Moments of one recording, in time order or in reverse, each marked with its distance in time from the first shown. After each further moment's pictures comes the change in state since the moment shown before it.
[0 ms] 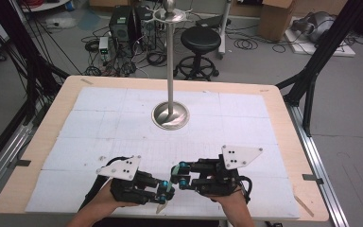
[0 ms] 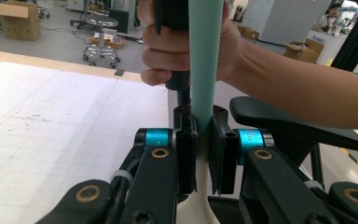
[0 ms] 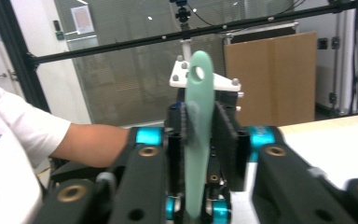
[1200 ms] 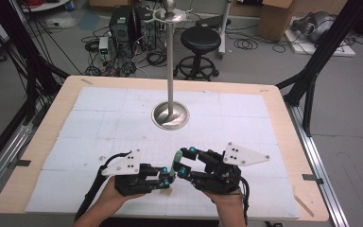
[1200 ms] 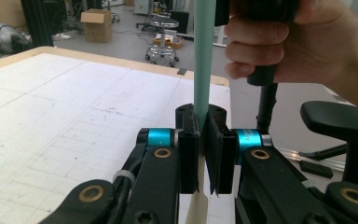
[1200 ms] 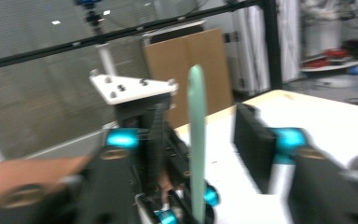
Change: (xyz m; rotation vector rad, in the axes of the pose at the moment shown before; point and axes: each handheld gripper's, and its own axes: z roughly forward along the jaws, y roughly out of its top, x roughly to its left) left arm 0.009 -0.001 0.002 0.004 0.272 0.023; right arm 0.012 0.005 -0.002 -0.015 -0.398 0.072
